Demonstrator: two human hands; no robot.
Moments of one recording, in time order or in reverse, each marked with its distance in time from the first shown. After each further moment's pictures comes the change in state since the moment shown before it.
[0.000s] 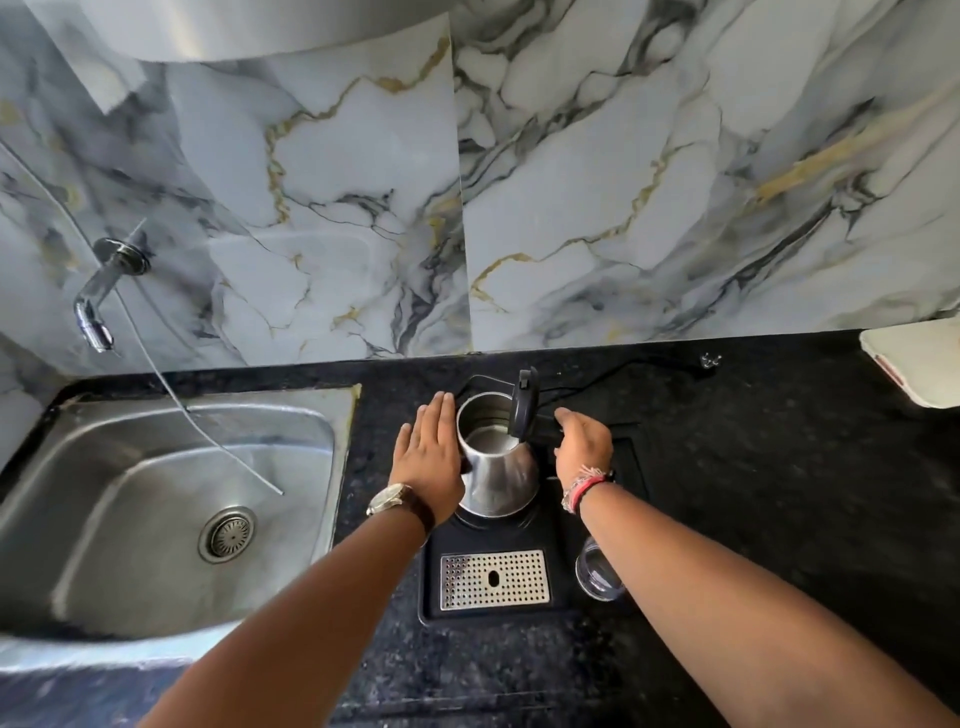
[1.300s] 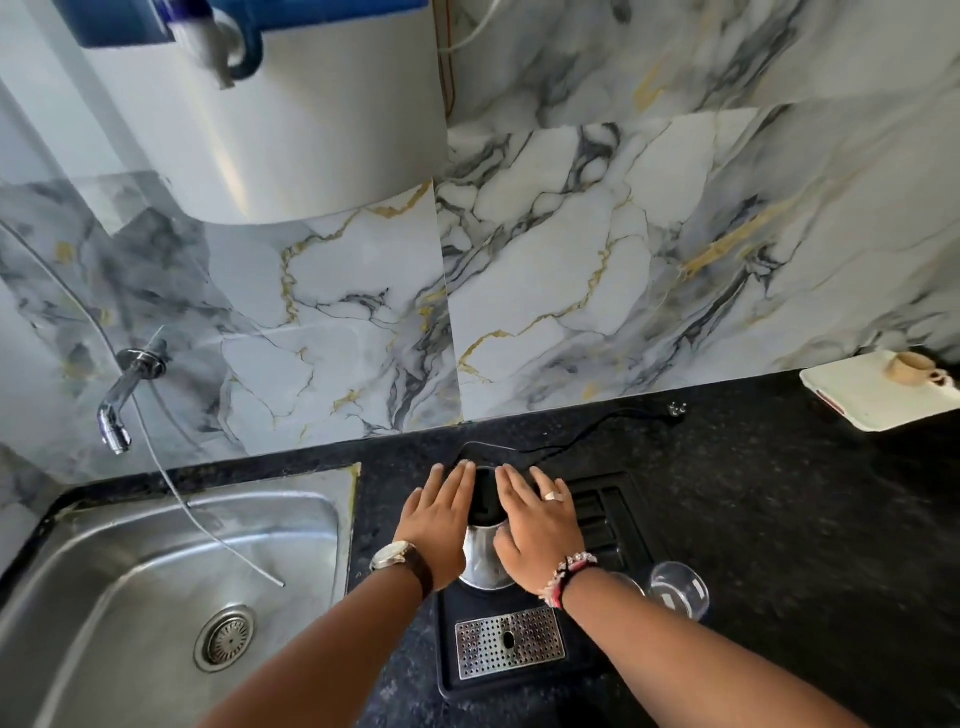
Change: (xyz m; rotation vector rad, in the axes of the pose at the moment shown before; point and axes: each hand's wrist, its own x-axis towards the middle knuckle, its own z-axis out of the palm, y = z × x) left_hand -0.013 -0.004 -0.036 0.133 -0.066 0.238; right_hand -0.078 -0.019 -0.003 -1.191 -0.382 -0.711
